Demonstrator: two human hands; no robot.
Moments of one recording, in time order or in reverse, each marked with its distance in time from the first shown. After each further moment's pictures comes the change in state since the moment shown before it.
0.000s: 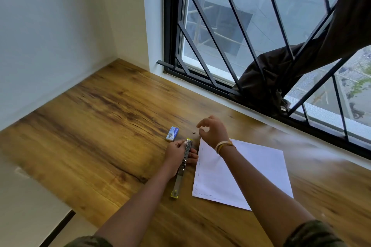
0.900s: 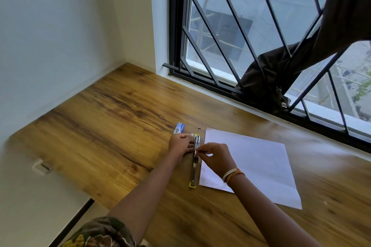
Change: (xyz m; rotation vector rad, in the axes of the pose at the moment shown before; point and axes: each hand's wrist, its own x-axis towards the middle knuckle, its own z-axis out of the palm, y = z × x) left_hand -0.009 0.020 -0.004 -0.002 0.119 -0.050; right_hand -0.101 -0.021 0.002 0.184 -0.045 -0.126
